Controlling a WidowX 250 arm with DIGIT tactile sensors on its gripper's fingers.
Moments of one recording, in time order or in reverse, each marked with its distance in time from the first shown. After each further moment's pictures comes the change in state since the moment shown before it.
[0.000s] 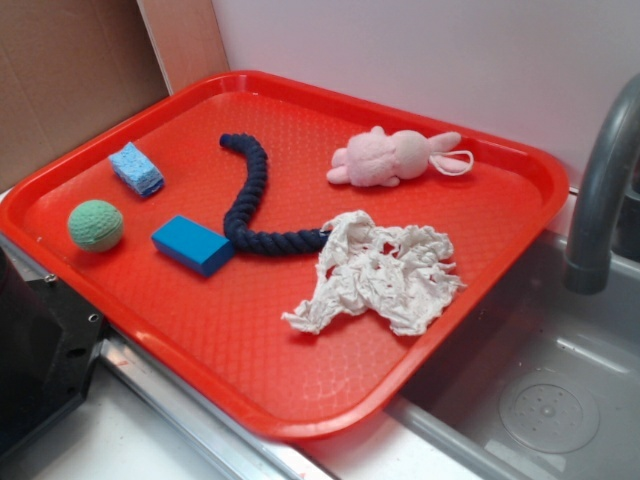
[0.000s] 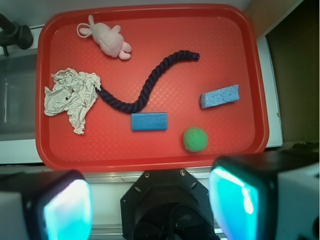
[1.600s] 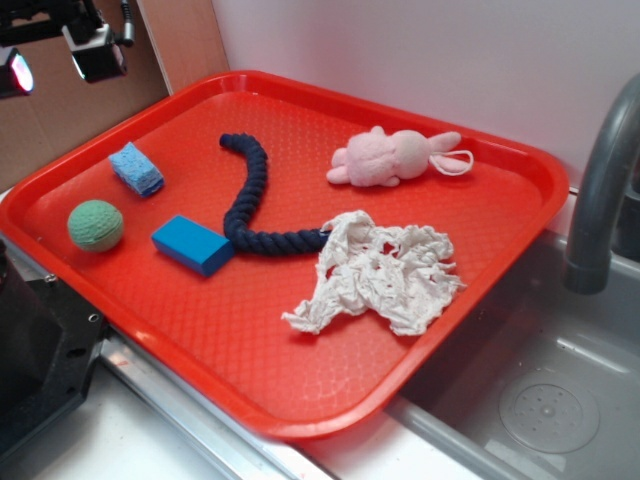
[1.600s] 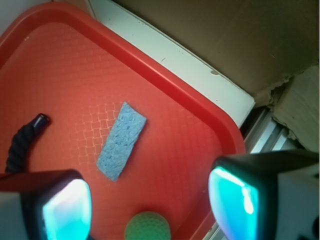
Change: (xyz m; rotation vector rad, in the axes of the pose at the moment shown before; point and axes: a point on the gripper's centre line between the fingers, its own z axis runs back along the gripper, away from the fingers) arm 0.037 0.139 -0.122 0.140 -0.031 0.877
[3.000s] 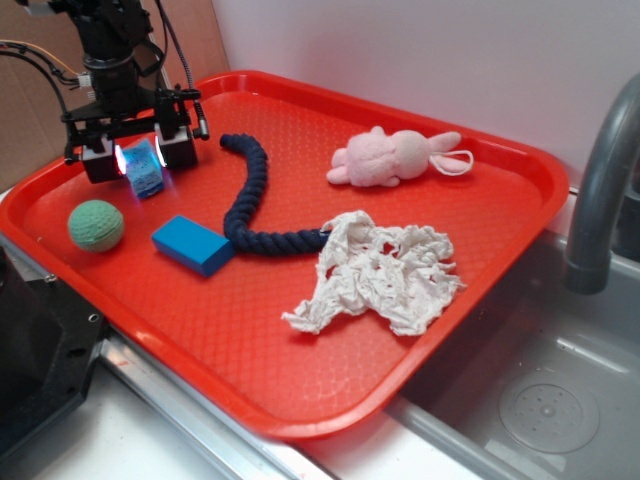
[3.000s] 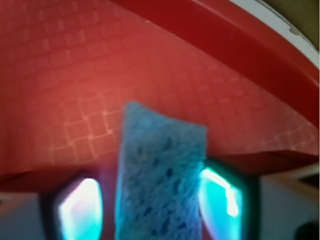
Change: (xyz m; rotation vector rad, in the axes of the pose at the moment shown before) arm 0.005 -0.031 -0.105 0.098 0.051 0.123
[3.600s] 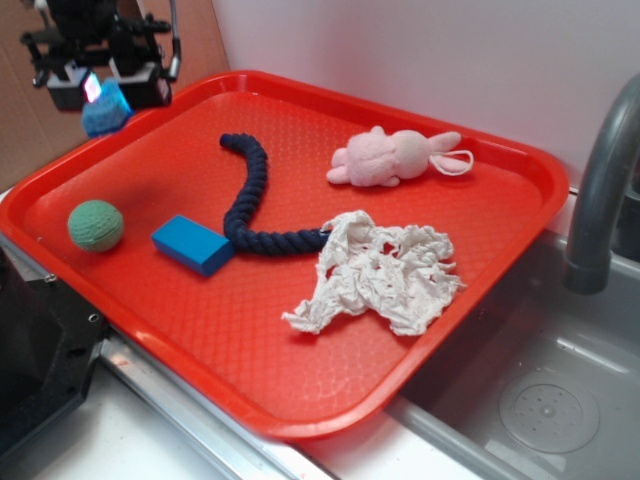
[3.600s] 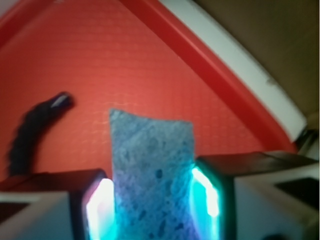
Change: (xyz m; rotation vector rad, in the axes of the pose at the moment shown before) arm -0.019 -0.002 0.100 -0.105 -0.131 -0.367
